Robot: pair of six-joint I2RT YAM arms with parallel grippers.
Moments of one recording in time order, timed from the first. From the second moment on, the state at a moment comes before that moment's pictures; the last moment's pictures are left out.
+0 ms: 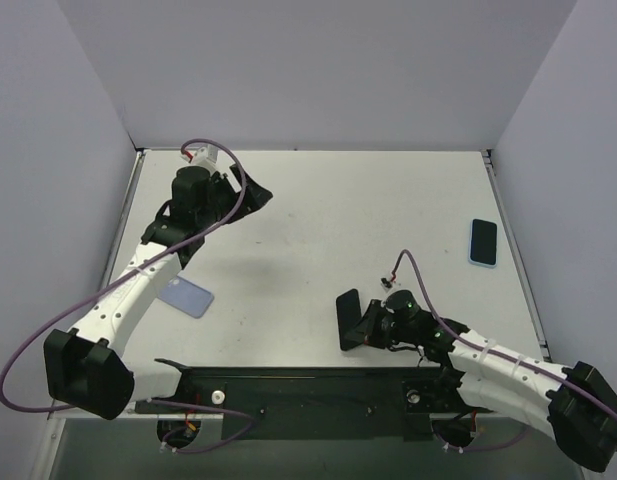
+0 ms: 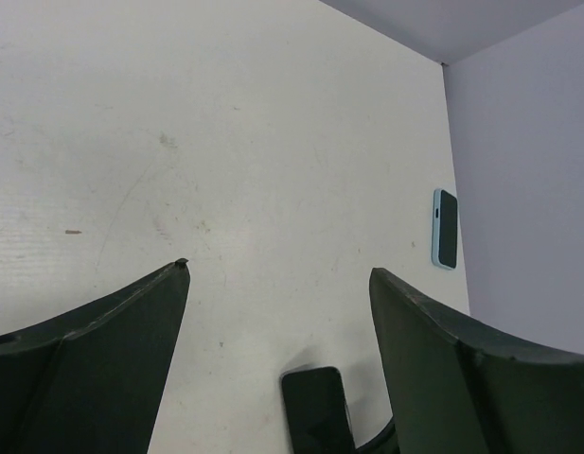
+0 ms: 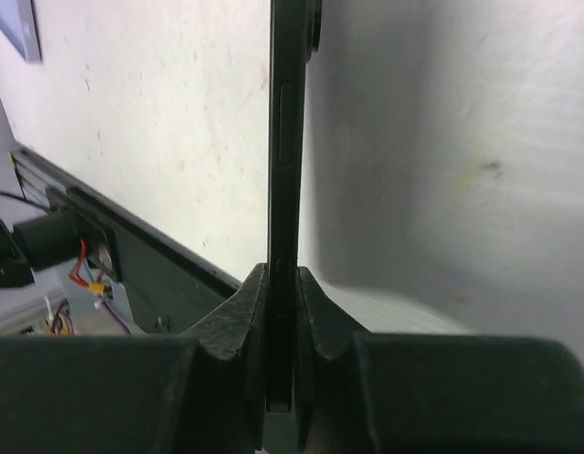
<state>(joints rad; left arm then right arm) -0.34 1.27 1.12 -0.23 0.12 -0.76 0.80 0.89 0.20 -0.06 -0.17 1.02</state>
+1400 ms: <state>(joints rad) -0.13 1.23 0.96 0.00 0.36 -0.74 0.09 1.92 1.33 -0.59 -0.23 0.47</state>
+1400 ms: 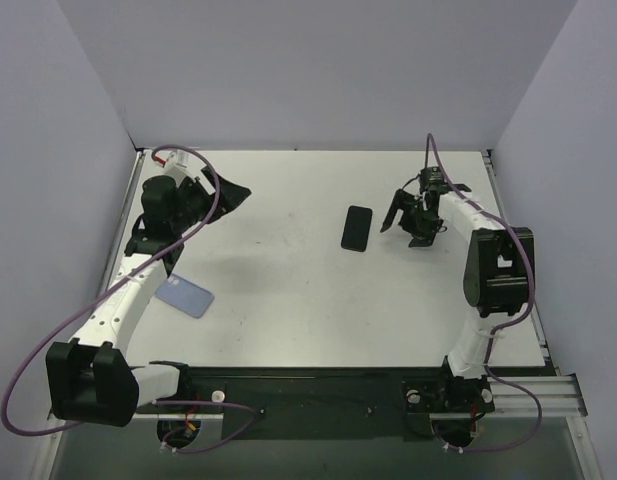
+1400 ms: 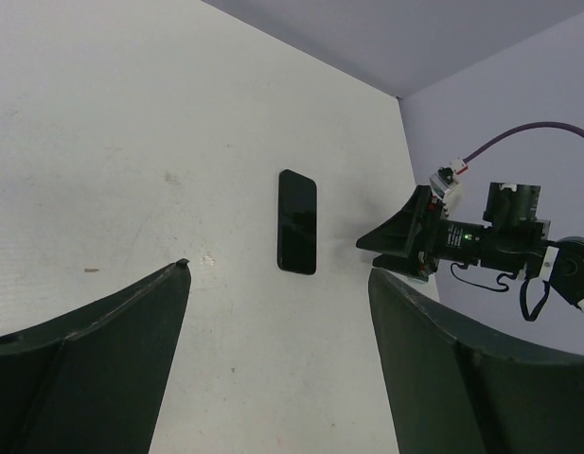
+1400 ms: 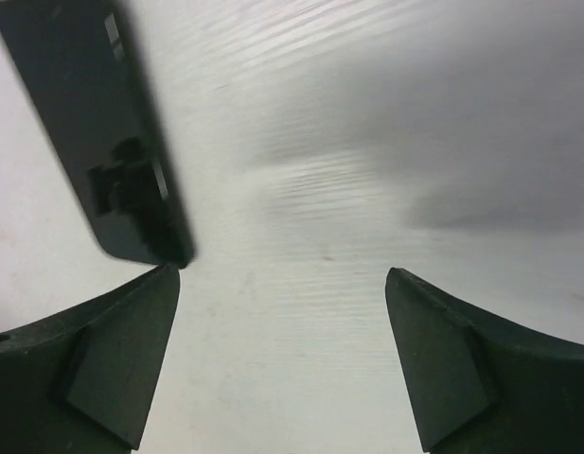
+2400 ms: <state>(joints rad) -0.16 1.25 0.90 0.19 0.56 -0.96 -0.33 2.17 1.71 -0.93 0.17 0.04</state>
